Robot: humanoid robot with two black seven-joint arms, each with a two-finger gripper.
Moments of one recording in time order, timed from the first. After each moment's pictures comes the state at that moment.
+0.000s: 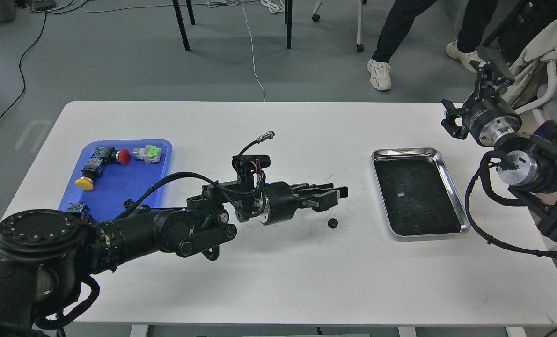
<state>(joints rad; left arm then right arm) -0.96 -0.04 0.00 -0.74 1.12 0.01 -0.49 0.83 -0.58 0.42 0.89 0.15 -0.02 0.30</state>
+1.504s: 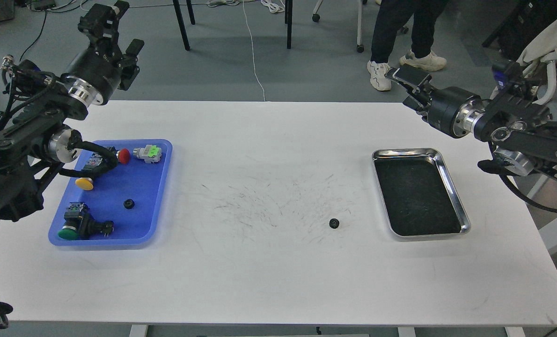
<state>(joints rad) -0.94 0.46 -0.47 -0.68 0.27 -0.17 -0.49 1.33 -0.60 -0.38 1.07 -0.48 -0.06 0.31</state>
